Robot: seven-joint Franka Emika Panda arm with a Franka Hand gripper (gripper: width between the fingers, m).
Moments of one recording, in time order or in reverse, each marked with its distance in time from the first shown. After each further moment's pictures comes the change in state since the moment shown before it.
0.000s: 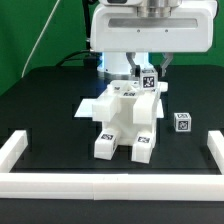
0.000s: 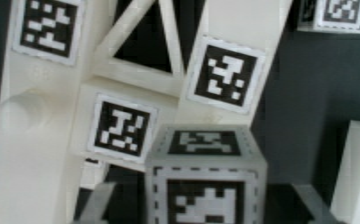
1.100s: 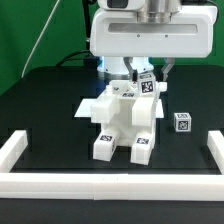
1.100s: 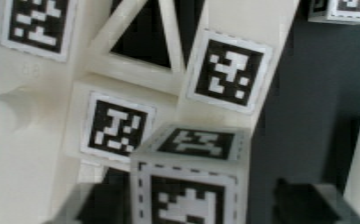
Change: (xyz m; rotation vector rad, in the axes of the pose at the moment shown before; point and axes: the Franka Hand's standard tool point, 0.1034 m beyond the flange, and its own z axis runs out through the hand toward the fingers) arm 0.008 0.001 0.005 -0.013 0.011 -0.002
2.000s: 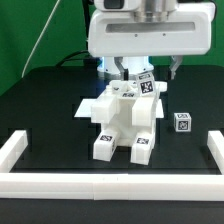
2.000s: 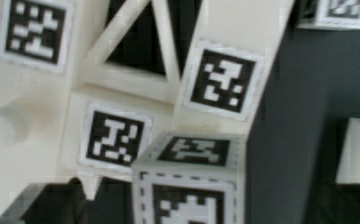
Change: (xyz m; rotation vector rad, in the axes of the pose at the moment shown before) arm -0.004 0.003 -0.004 0.075 -0.025 0.037
